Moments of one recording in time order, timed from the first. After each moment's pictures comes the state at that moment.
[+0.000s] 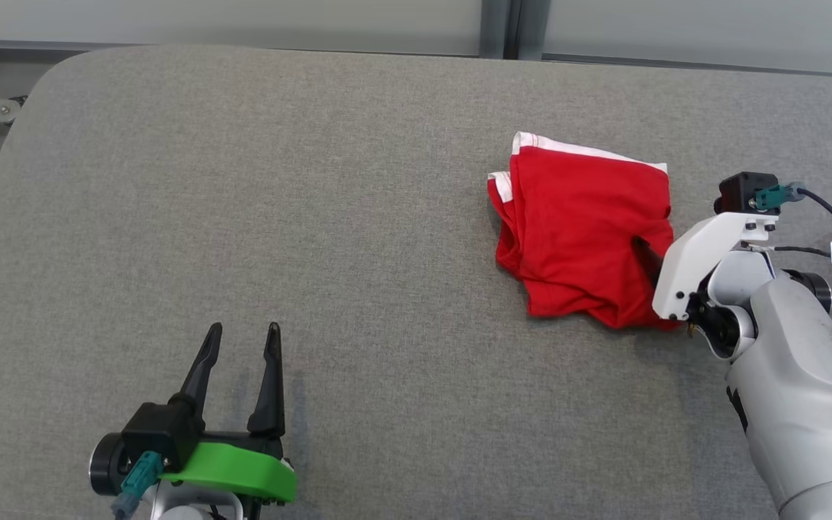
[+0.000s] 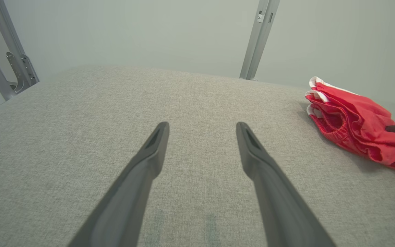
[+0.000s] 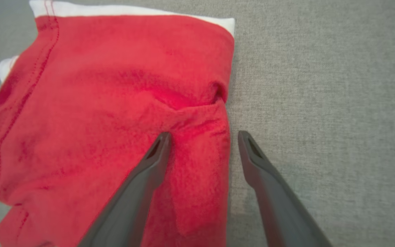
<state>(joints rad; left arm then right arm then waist) -0.06 0.05 -0.15 0.19 -0.25 -0.09 -0.26 -0.66 -0.14 -0.01 0.76 0.31 0.13 0.37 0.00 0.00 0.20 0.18</state>
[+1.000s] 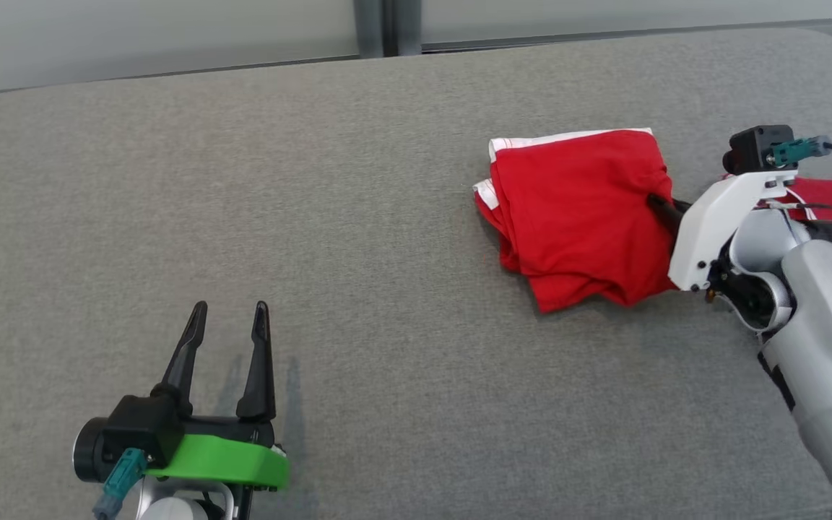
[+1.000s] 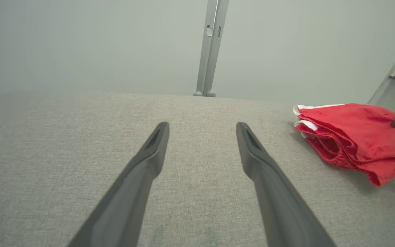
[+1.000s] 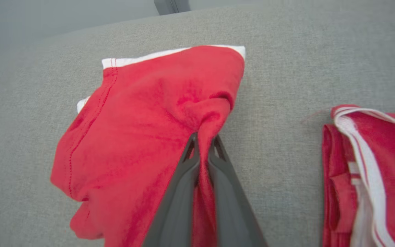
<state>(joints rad) -0.06 0.05 -0.13 0.10 -0.23 -0.08 -0.26 -0.68 -0.30 0.26 0.59 0.59 0.13 0.41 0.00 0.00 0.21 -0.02</state>
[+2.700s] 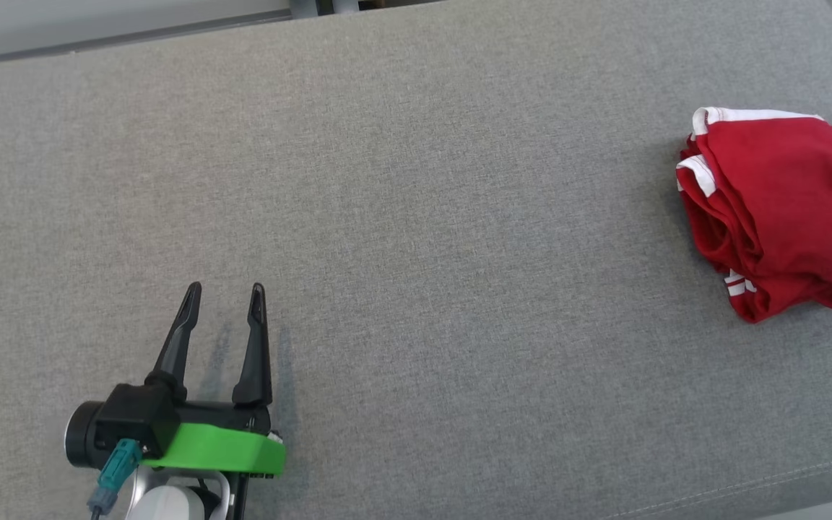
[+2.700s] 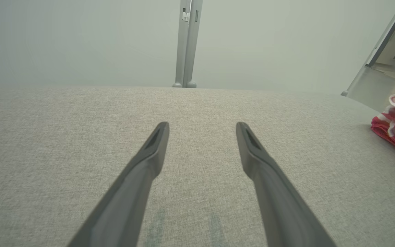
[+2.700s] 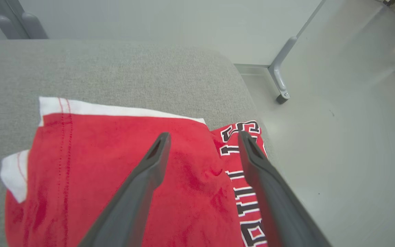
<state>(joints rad) -0.09 0.05 -0.13 0.07 -0.21 -0.09 -0.26 -0.63 -0.46 -0.09 0.52 0.19 0.13 0.33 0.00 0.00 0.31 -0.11</state>
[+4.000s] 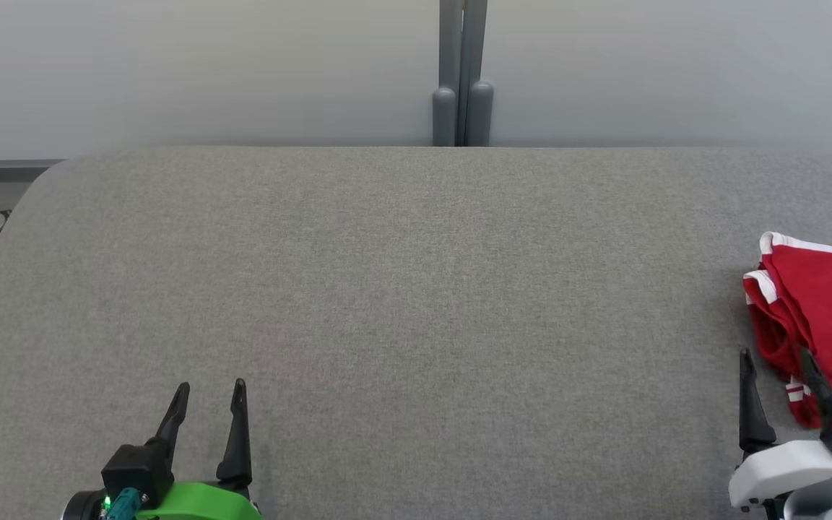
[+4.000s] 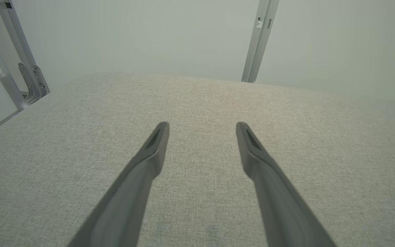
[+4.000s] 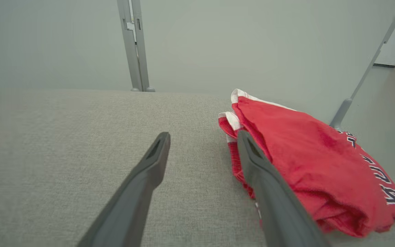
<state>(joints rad) 0.00 0.07 -0.07 0.30 -0.22 -0.09 -0.26 0.00 -0.05 -0.24 0.25 -0.02 0.13 -0.26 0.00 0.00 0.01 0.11</state>
